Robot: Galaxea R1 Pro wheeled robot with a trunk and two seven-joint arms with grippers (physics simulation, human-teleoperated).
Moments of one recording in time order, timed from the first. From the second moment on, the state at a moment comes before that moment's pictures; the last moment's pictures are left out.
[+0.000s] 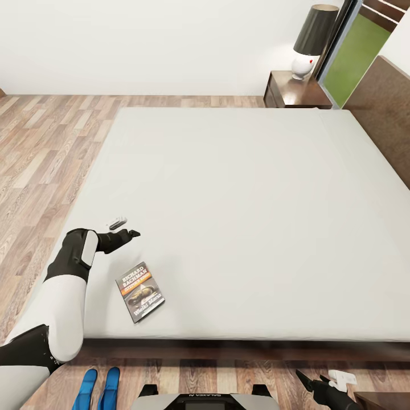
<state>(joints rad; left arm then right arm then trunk) -1.05 0.06 0.45 -0.77 0.07 0.87 -0.17 -0.52 -0.30 -0.05 0.08 -0.41 -0.38 0.72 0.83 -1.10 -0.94</state>
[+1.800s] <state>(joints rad) -1.04 0.06 0.45 -0.72 0.06 0.86 -0.17 -0.52 -0.30 -0.05 0.08 -0.41 -0.38 0.72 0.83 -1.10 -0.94</state>
